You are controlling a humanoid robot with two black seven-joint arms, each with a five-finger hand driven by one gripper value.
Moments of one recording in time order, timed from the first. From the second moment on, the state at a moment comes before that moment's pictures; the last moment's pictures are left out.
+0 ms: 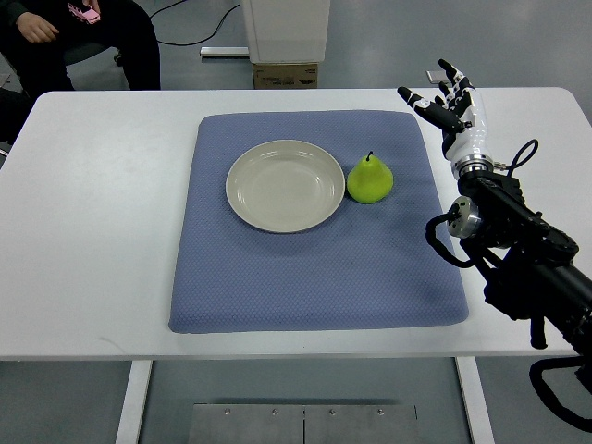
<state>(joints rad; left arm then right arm) -0.03 0.00 -0.11 -0.26 -0.03 0.06 -0.04 0.85 0.00 0.83 0.58 -0.40 -0.24 0.45</state>
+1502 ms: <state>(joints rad) -0.02 0.00 -0.11 -0.26 -0.03 0.06 -0.04 0.85 0.00 0.80 0.59 -0.40 -0.22 0.43</state>
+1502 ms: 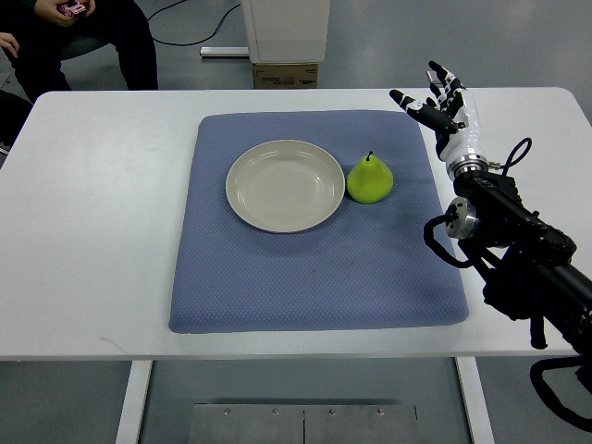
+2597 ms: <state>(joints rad) -0.02 0.00 -0.11 -0.26 -0.03 0.06 -0.04 0.86 -0.13 0.50 0.65 -0.40 -0.10 0.54</state>
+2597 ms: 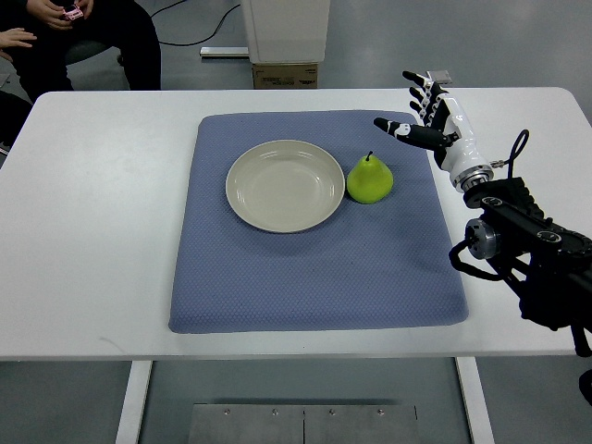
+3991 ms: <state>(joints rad) -0.02 0.00 -0.11 -0.26 -0.03 0.06 -0.04 0.88 -0.12 0.16 0.64 -0.44 -0.20 0.61</state>
